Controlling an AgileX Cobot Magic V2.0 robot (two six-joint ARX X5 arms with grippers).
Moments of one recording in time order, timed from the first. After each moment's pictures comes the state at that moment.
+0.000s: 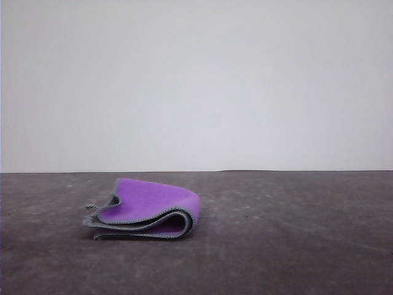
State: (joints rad) left_arx -0.01 0.00 0.03 -0.12 0.00 0.04; right_arx -0.01 0.00 0.02 -0.16 0.02 0.03
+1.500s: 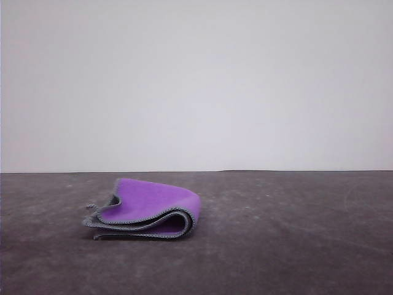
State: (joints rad) left_arx -0.01 0.00 0.03 -0.12 0.00 0.04; right_arx -0.01 0.00 0.02 -0.16 0.02 0.03
